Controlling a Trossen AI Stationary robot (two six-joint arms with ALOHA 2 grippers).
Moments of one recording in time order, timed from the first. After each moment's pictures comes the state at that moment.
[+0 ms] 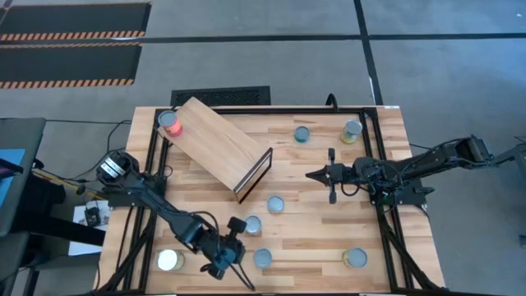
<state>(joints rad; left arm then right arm) -0.64 1.75 1.19 -0.40 -0.24 -0.12 0.07 0.90 0.18 0.60 0.14 -0.11</state>
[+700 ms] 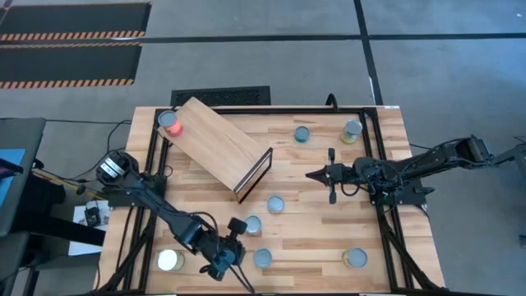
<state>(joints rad) -0.65 1.75 1.21 -0.41 -0.24 -0.10 0.07 0.90 0.18 0.60 0.14 -0.11</state>
